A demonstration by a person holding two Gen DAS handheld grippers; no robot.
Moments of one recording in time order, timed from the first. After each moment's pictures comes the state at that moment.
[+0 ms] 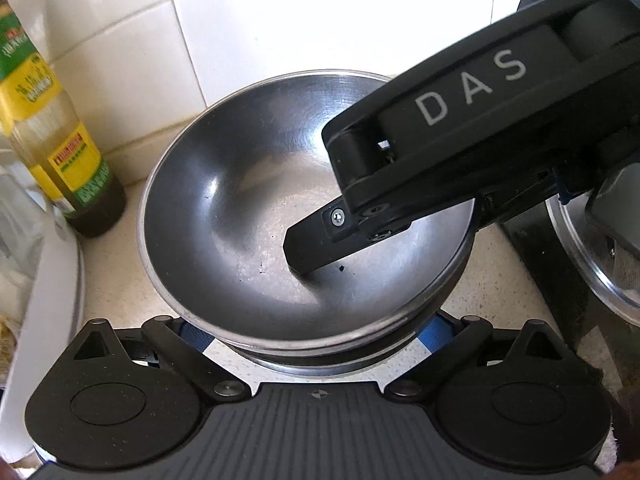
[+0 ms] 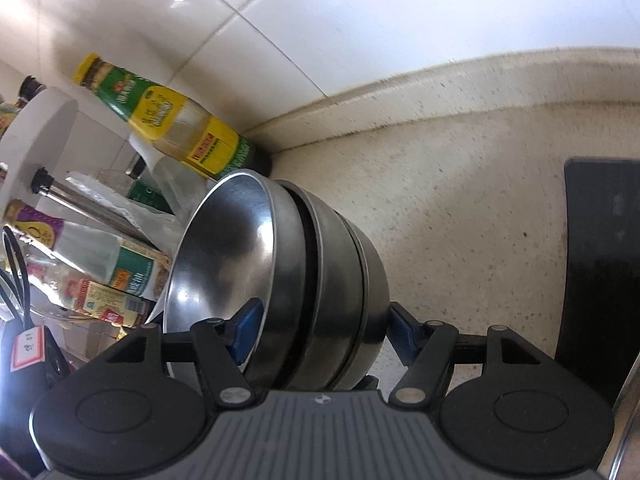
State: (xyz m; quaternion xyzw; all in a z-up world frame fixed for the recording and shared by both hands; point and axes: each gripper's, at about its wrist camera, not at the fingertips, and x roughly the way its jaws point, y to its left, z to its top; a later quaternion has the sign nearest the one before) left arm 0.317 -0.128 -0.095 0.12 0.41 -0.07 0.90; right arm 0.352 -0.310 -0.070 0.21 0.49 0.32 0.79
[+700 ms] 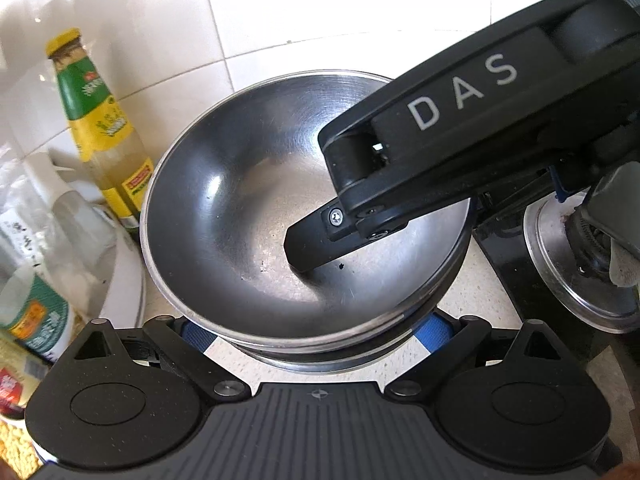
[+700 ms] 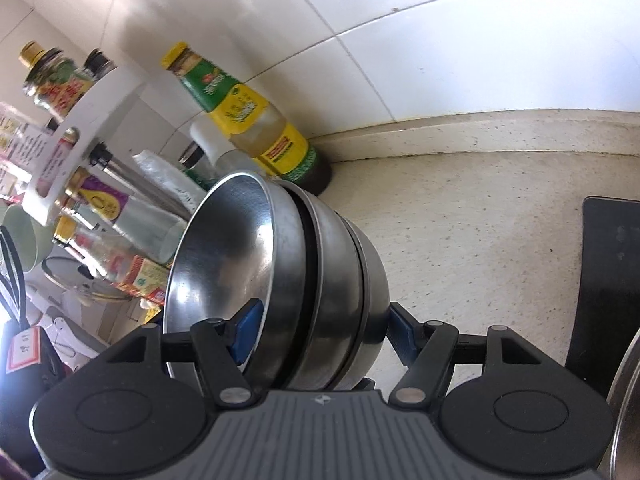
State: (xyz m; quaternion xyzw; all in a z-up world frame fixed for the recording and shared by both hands) left arm 0.237 -0.141 -0.046 0.12 0.37 -0.03 0.92; right arm 0.311 -0.297 -0.015 0.18 0.45 0.35 0.80
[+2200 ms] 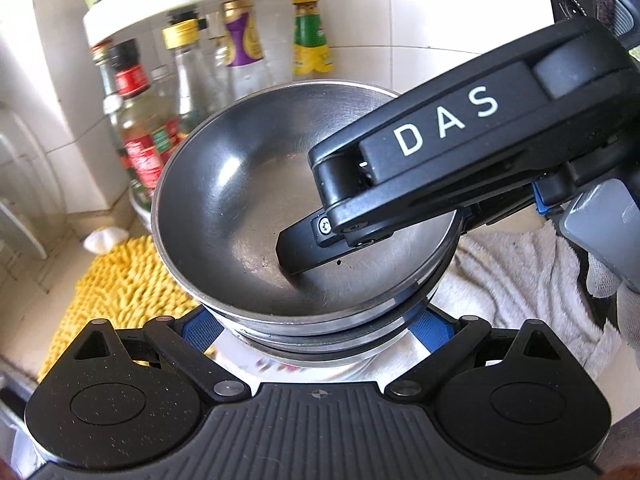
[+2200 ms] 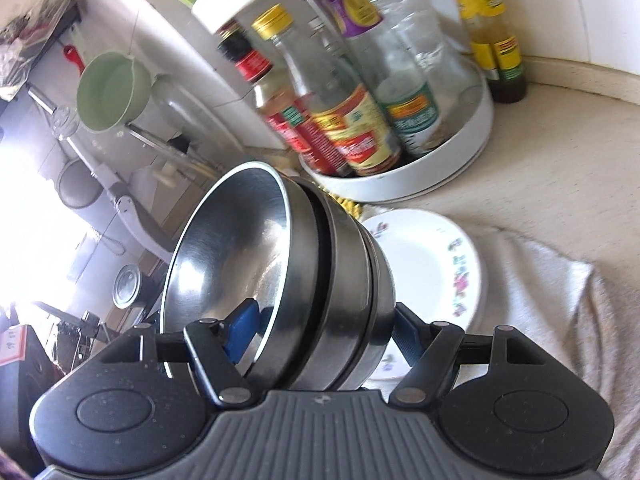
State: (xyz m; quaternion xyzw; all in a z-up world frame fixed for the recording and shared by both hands) left arm 0.007 -0.028 -0.003 0.05 0.36 0.06 0.93; right arm 0.124 -0.123 0.018 0.10 0.46 0.43 0.77
